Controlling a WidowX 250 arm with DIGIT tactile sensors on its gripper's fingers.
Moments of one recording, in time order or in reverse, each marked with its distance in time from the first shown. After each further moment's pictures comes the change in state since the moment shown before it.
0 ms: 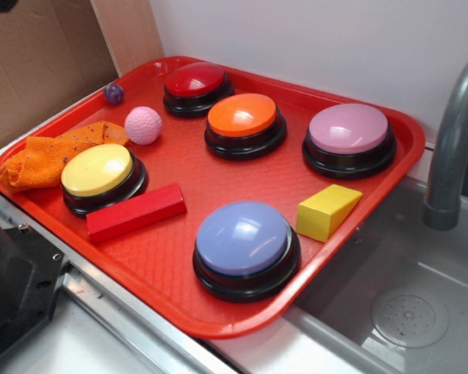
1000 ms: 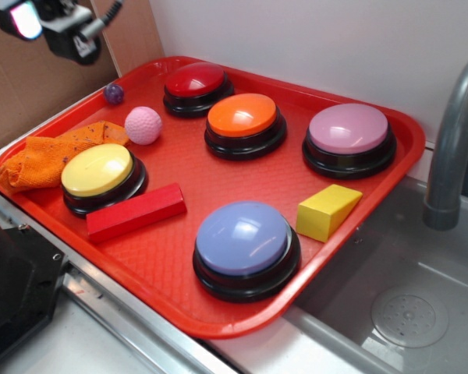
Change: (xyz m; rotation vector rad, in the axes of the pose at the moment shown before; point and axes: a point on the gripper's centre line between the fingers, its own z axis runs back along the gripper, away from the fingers) arm 0.051 0.045 -0.074 0.153 -0.008 0.114
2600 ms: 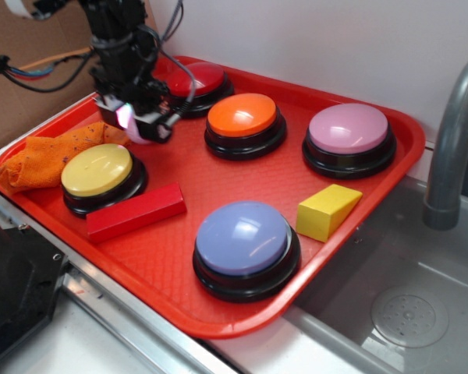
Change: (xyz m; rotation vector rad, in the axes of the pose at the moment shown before) arm 0.053 0.028 -0.133 -0.011 0.128 0.077
